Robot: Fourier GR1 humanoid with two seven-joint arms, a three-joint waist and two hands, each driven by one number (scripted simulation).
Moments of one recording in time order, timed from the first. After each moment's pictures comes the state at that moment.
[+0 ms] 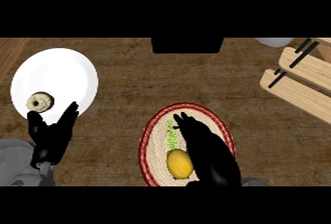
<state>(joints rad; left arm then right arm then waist) -0.04 0.34 -0.09 -1.37 0.30 0.14 0.24 -0.42 -0.27 0.78 -1.89 0.41 0.09 1.11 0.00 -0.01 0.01</state>
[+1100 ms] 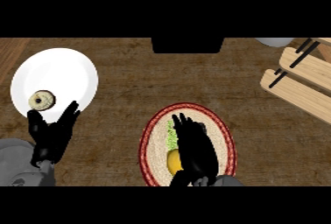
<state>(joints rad) -0.05 0.30 -0.04 -1.36 0.26 0.09 0.24 -0.31 -0.10 0.76 -1.65 0.71 0.09 1.01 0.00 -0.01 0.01</state>
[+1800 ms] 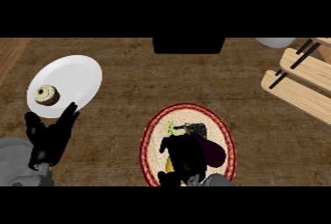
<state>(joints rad) -0.03 0.29 -0.01 -1.39 0.23 0.07 0.26 -0.30 -0.05 0.77 -1.49 0.74 0.16 0.79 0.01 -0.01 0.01</state>
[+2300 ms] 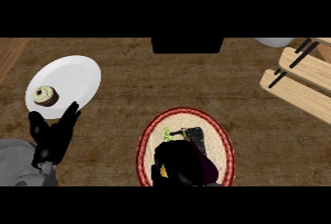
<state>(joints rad) -0.04 0.26 0.00 -1.38 0.19 0.07 0.26 -0.25 -0.02 0.79 -1.58 0.78 0.12 0.73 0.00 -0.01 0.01</state>
